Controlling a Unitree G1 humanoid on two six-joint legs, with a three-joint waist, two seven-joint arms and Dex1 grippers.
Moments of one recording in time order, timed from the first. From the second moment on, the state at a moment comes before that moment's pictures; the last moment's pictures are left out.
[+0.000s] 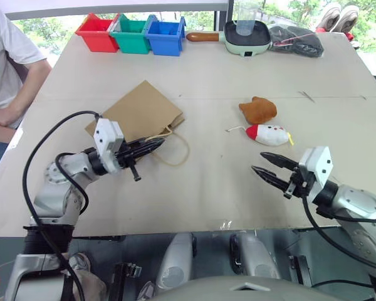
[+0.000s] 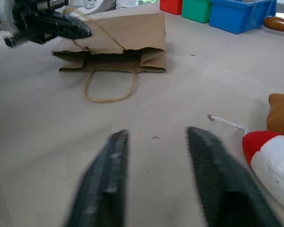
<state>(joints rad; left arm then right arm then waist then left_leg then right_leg) -0.23 0.71 0.11 -0.07 -0.69 0.25 -1.02 0.05 -0.56 0.00 -0.62 0.46 0.42 0.65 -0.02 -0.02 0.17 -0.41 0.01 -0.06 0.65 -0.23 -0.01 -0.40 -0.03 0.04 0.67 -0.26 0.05</state>
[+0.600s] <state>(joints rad) -0.43 0.58 0.14 -0.24 -0.89 0.57 -0.85 -0.58 -0.04 0.41 0.38 0.12 0.19 0.68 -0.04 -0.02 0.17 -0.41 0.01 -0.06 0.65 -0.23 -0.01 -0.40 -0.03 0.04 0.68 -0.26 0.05</state>
